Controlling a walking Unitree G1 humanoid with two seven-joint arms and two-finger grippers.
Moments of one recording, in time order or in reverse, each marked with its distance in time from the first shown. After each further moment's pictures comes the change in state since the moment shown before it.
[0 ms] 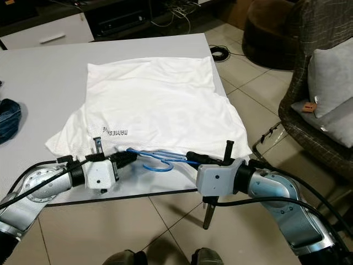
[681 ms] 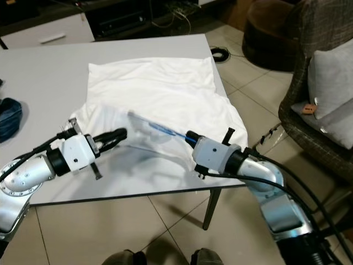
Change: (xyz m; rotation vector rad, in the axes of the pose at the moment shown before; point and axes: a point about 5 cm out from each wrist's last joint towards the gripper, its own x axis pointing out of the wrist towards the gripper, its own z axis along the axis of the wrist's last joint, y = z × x) left arm -0.021 0.033 0.025 -0.169 -0.094 0.176; right arm 0.025 -0.017 -0.007 0.230 -0.003 -0.208
